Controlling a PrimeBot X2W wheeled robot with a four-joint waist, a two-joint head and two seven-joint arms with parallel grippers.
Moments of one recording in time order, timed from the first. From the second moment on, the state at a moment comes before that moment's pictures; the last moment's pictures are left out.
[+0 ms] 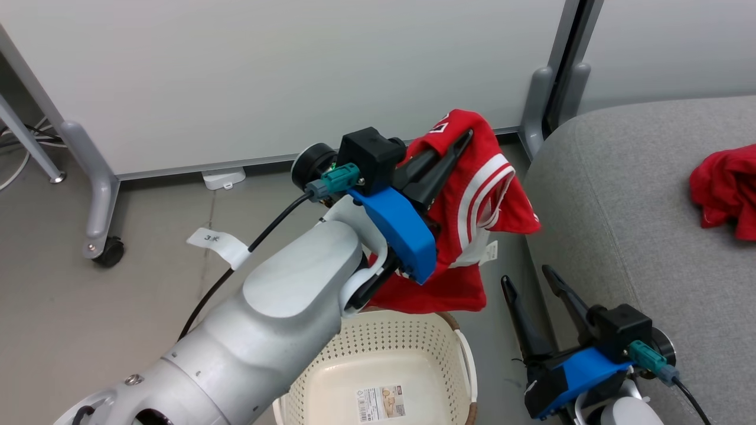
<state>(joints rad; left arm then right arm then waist) -0.94 0.08 -1.08 0.66 -0.87 -0.13 -0.26 -0.13 -0.05 0.14 0.27 0.13 0.13 -0.16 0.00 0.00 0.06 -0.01</state>
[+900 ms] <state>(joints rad) -0.94 0.06 -1.11 0.67 -0.88 -0.13 -0.26 -0.19 -0.05 0.30 0.29 0.27 0.13 -0.11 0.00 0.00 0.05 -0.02</state>
